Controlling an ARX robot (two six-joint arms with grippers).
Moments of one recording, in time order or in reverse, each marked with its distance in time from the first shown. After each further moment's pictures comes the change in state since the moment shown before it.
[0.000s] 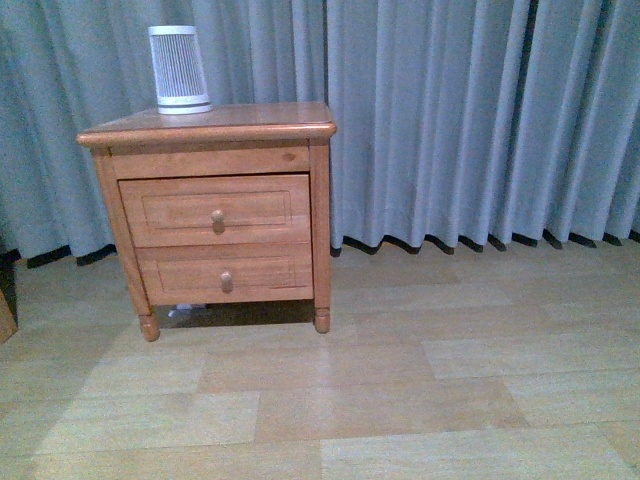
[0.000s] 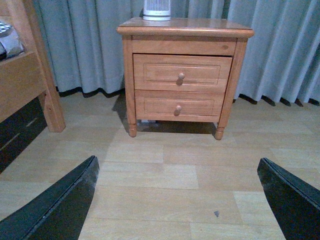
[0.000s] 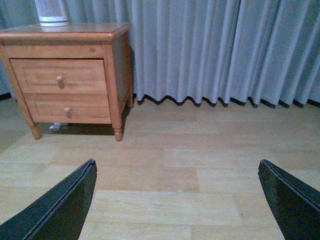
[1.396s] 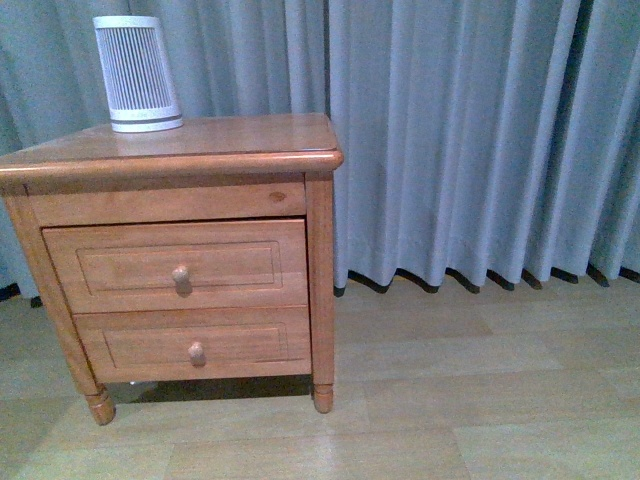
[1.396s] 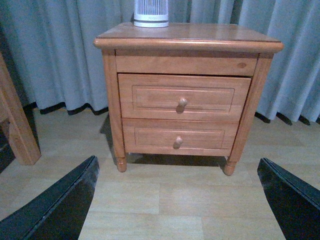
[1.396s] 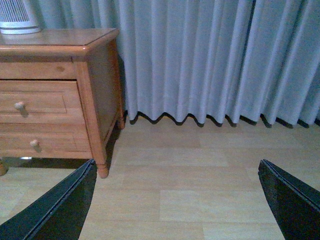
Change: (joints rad) left arm 0.000 0.000 0.000 0.000 0.000 0.000; right arm 0.000 0.000 0.000 0.000 0.002 0.000
